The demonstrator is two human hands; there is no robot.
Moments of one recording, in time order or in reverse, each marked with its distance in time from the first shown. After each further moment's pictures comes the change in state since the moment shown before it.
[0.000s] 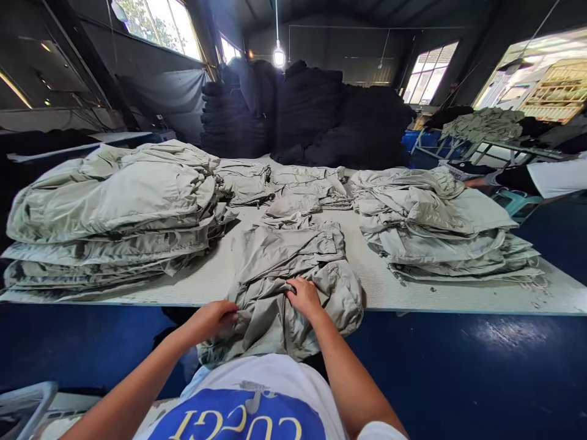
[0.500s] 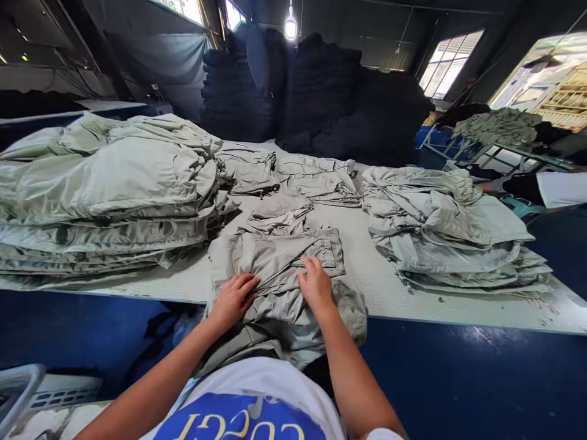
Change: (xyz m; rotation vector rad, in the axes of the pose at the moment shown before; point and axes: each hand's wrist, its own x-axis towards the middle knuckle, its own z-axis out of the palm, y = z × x) left_hand 0.060 0.001 0.036 0.091 0.471 0.074; right_hand 0.020 -0.025 -0.051 -0.001 0.194 0.125
